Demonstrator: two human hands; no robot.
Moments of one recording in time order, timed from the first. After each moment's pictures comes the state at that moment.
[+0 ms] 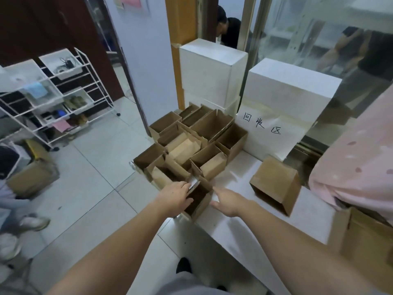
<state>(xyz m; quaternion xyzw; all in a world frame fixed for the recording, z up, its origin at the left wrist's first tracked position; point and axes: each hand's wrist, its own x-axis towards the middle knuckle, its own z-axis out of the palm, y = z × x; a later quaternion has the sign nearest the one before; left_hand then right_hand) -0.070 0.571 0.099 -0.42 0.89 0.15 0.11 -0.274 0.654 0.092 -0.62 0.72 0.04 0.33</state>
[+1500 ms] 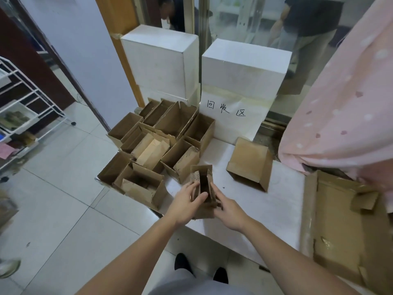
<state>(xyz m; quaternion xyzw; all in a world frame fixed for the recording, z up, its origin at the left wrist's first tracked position) -0.141 0.607 0.087 -0.39 0.80 0.45 0.00 -0.287 0.732 0.072 -0.37 0.74 -0.30 0.48</state>
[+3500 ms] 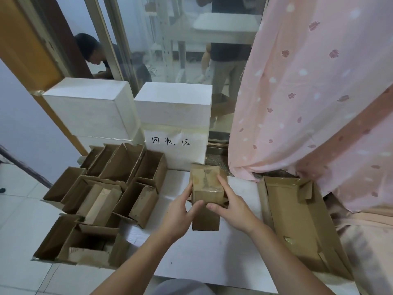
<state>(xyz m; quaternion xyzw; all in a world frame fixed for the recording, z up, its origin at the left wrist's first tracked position) -0.252 0.627 0.150 -0.19 0.83 0.52 -0.08 -0.384 0.789 0.152 -0.28 0.79 -0.46 0.31</state>
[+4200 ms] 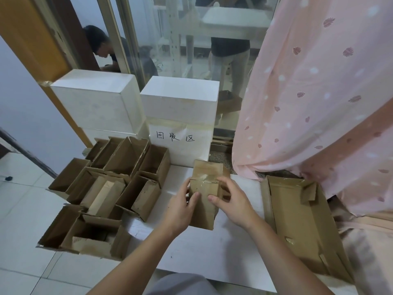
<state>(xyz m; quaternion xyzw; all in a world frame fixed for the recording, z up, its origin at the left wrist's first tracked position) -0.252 0.632 0.158 -0.28 0.79 0.54 -0.09 -0.386 0.782 0.147 -0.29 0.81 -0.46 0.23</state>
